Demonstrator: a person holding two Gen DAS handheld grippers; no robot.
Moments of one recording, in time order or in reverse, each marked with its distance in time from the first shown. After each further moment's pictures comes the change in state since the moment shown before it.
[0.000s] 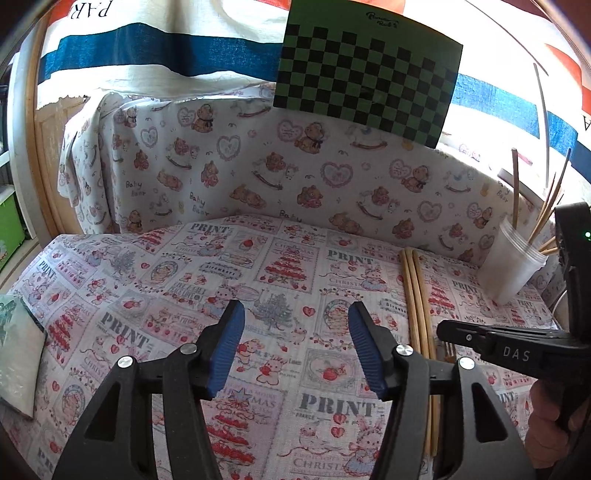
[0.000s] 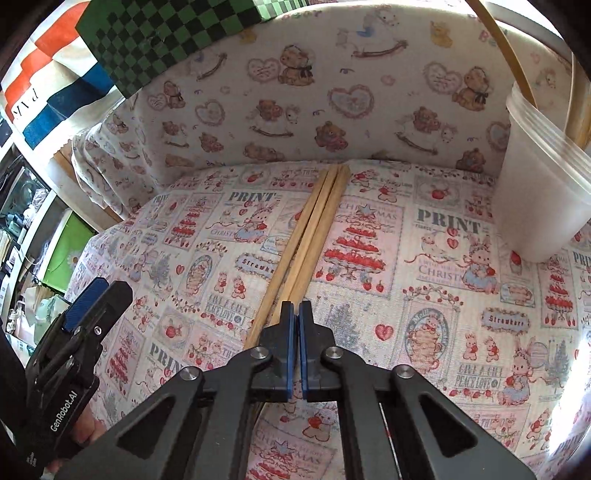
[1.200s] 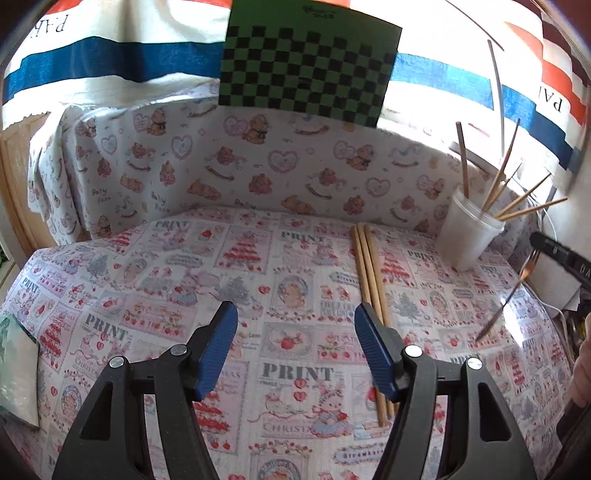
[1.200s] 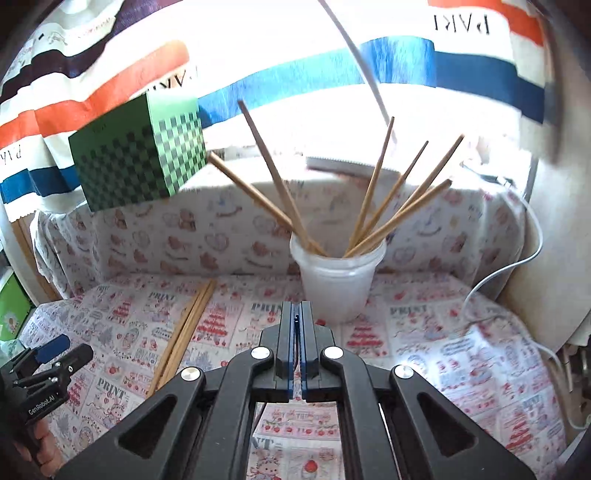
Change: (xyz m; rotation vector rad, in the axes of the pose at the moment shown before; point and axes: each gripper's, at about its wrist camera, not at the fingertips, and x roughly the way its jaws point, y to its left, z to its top) left arm -0.019 -0.022 -0.004 0.107 0.111 -0.147; right arm -0.162 -0.046 -0.033 0.027 -0.460 -0.360
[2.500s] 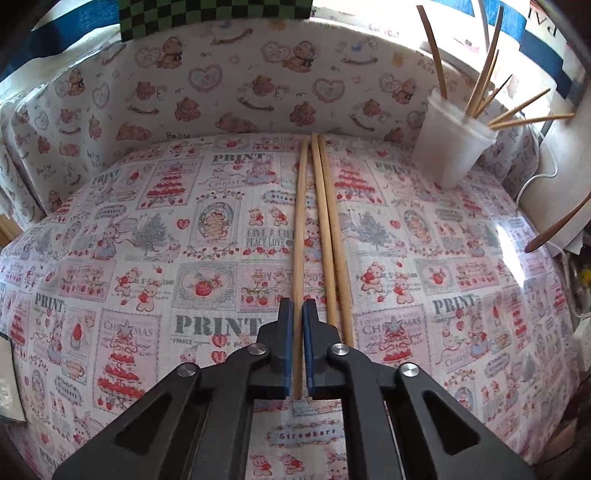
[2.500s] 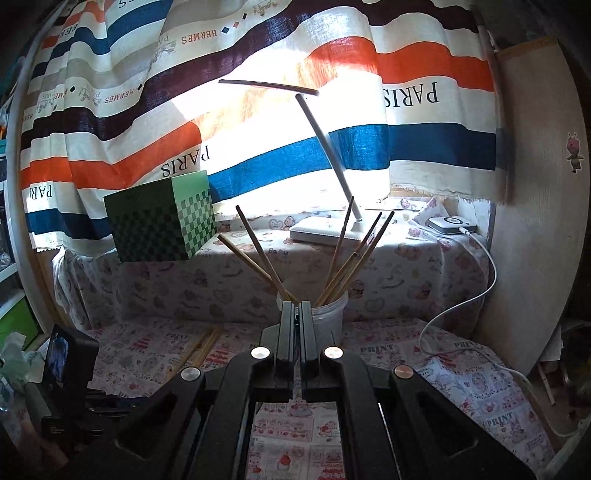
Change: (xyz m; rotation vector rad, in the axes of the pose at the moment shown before) left arm 0.037 -0.045 -0.003 0.101 0.246 -0.027; right arm -0.081 -0.026 -0.008 0.034 -0.234 0.029
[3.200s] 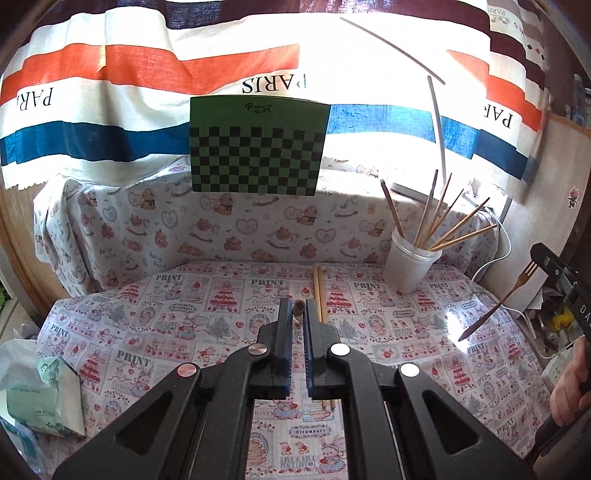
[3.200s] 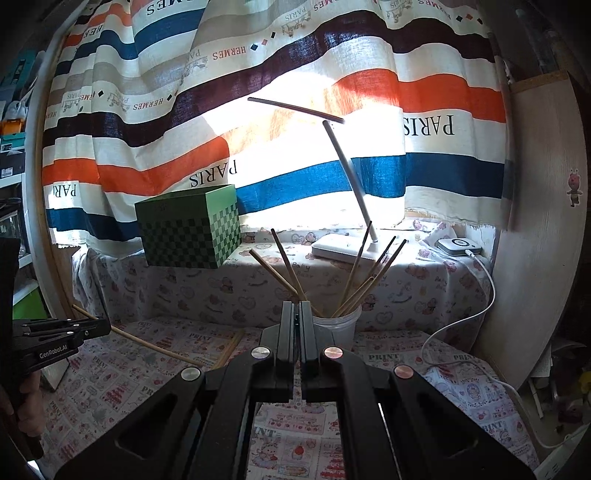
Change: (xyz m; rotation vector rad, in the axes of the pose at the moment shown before) left arm -0.144 0.010 0.009 -0.007 -0.364 0.000; right arm -0.041 0.017 0.016 -0.054 -0.022 0.051
